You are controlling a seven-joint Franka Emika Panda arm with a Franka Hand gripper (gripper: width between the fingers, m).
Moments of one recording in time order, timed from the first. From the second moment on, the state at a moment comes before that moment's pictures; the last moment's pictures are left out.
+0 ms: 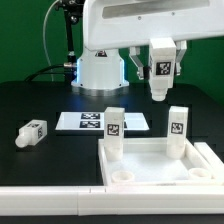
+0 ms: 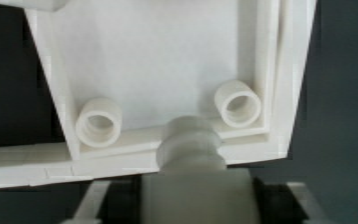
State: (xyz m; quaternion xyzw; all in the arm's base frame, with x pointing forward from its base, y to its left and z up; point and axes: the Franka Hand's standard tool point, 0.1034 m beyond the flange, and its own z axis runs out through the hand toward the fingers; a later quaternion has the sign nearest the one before) arm 0.584 0.051 0.160 -0.99 0.02 -0.08 0.06
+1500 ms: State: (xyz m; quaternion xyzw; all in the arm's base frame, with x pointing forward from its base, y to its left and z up) arm 0.624 0.093 0.106 -0.98 -0.08 -0.16 0.03
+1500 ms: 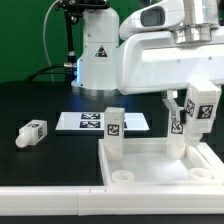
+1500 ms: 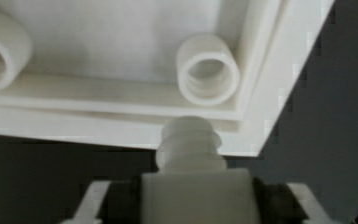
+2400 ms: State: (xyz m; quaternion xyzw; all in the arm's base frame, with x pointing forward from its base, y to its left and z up) arm 0.629 0.098 0.072 -0.98 -0.08 -0.16 0.03
